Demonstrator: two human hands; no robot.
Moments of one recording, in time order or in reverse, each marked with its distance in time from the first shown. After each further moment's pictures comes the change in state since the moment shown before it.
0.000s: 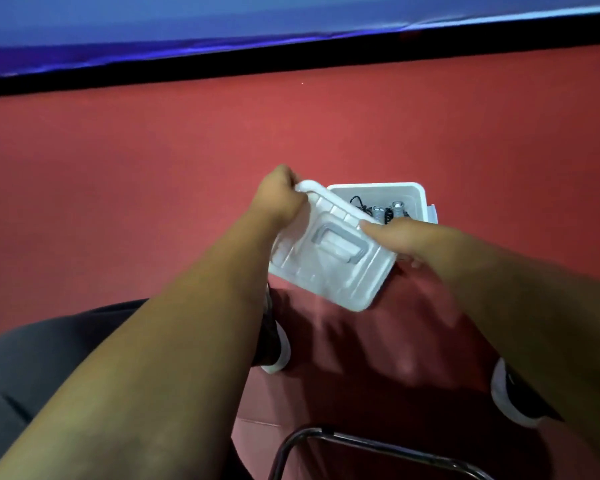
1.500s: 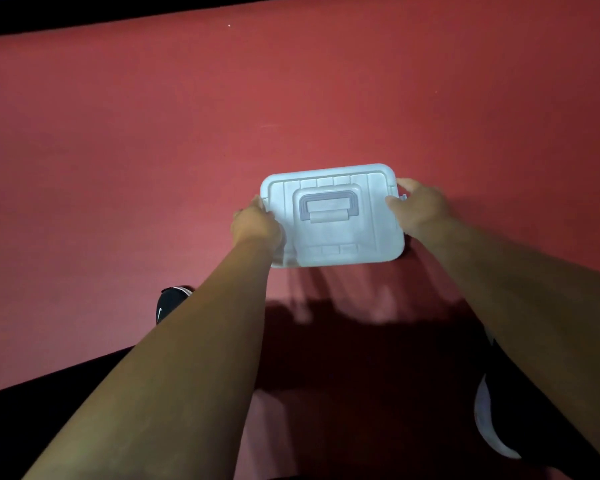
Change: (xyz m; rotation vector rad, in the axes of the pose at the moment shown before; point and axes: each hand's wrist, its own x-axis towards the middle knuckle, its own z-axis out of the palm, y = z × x) left_hand 0.104 -0.050 0.186 0.025 -0.135 -0.441; right_hand 0.169 0.096 -0.045 0.193 0.359 0.069
